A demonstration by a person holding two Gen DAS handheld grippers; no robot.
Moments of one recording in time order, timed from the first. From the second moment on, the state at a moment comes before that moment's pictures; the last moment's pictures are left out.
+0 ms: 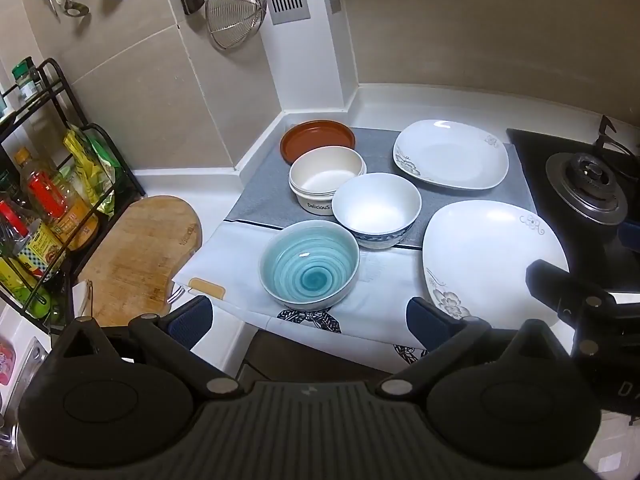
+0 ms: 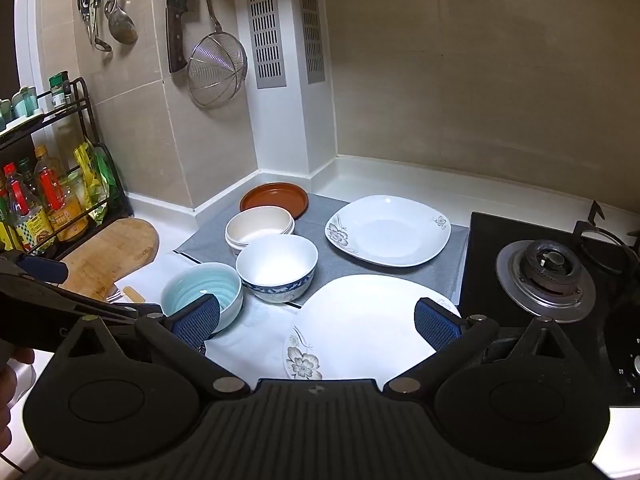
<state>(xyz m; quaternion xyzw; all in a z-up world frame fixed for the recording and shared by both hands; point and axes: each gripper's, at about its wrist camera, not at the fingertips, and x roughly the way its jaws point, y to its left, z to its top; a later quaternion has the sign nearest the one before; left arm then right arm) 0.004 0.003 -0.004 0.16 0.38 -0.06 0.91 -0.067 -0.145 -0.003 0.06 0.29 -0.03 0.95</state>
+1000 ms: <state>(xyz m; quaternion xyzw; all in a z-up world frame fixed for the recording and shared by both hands) 0.001 -0.004 -0.001 0.16 0.37 -0.07 0.91 -0.069 -0.148 -0.002 0.06 0.29 -0.02 0.95</state>
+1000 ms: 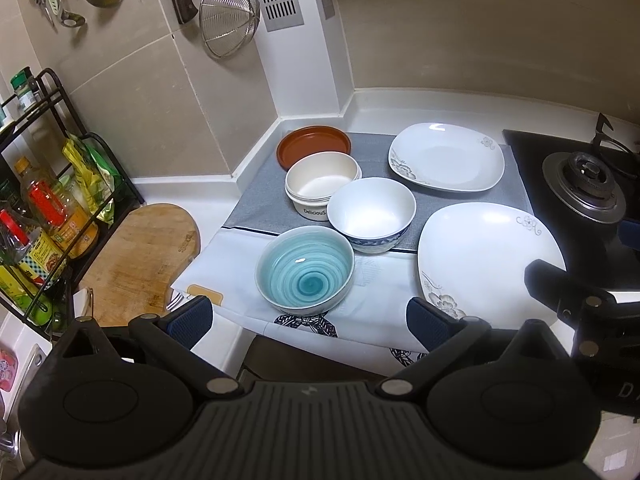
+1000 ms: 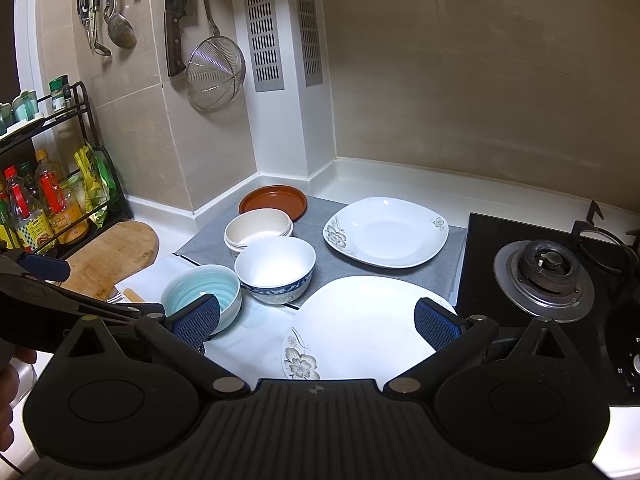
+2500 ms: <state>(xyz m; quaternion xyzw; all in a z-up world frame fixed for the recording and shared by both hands) 0.000 -0.008 0.000 0.16 0.36 -0.08 0.91 -0.080 -0.154 0.005 0.06 0.27 -0.01 0.96</state>
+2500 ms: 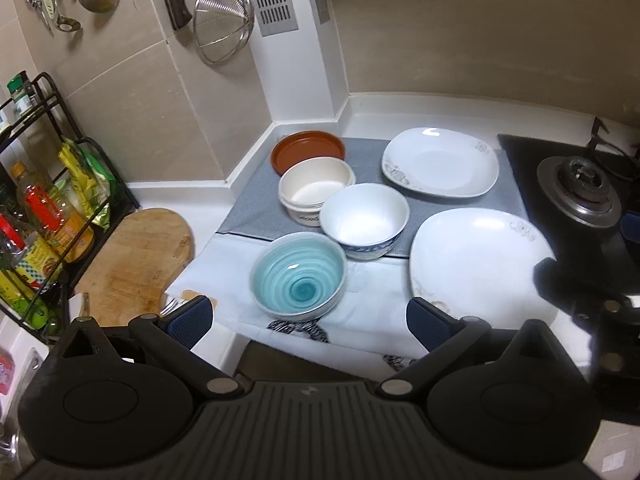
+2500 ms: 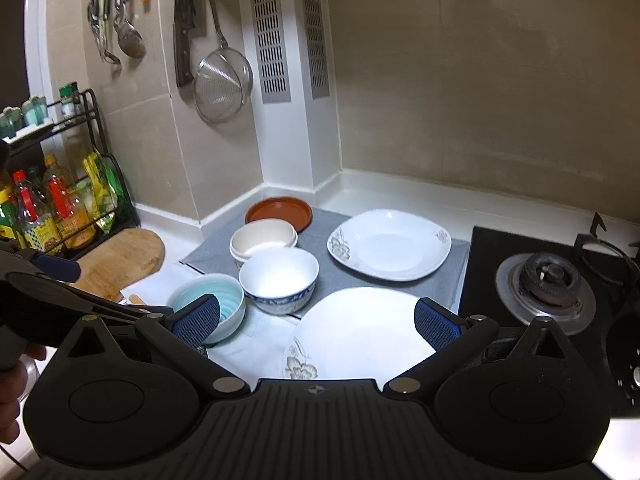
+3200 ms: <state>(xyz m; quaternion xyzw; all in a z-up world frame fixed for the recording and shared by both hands) 0.056 -0.050 -0.075 0.10 0.44 -0.21 0.87 -0.082 -0.261 -0.062 0.17 0.33 -0.10 0.92</state>
